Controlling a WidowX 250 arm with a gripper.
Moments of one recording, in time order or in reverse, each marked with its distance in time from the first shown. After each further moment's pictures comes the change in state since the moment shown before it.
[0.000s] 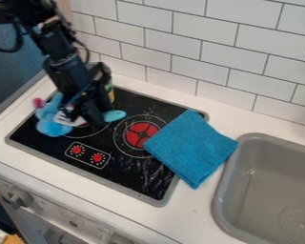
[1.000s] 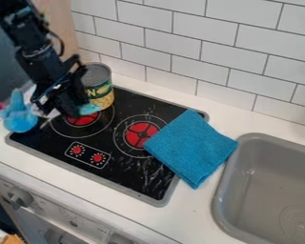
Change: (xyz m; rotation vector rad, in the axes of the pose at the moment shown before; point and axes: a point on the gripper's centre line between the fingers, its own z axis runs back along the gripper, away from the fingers) arm -0.003 0.007 0.025 -0.021 -0.061 -0.127
